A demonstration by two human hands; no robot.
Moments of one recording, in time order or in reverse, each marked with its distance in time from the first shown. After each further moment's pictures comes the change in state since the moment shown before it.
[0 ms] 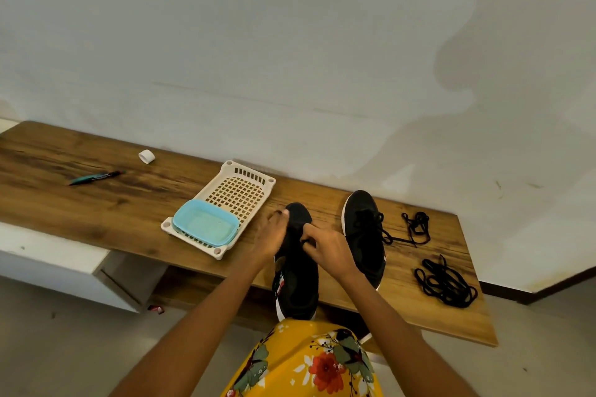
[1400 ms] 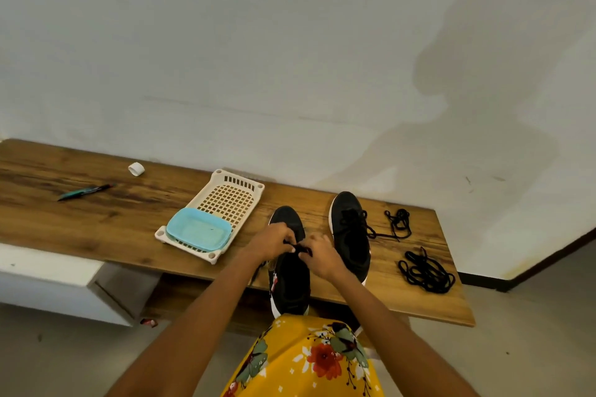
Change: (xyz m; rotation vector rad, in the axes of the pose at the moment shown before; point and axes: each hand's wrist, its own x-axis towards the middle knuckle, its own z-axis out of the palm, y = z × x) left_hand -0.008 0.009 -0.007 0.762 -0.299 0.543; right_hand -0.017 -0.002 0.002 0.047 -0.344 0.372
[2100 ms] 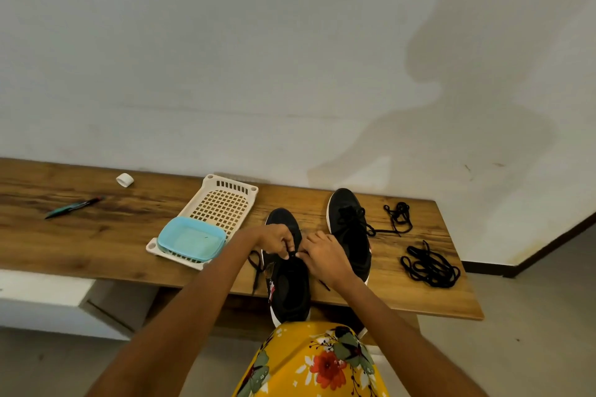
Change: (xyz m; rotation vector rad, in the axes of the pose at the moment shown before) left_hand 0.028 0.006 -0.029 -0.075 -0.499 -0.030; right_hand -0.003 0.016 0.001 -0.310 0.292 -0.275
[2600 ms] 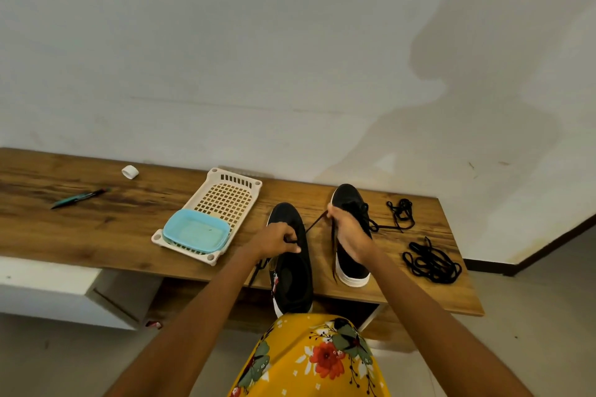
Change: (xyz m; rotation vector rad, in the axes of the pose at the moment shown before) left_hand -0.002 -0.012 0.036 -0.068 0.389 0.022; right_hand 0.015 0.014 -0.053 1.492 -0.004 0.657
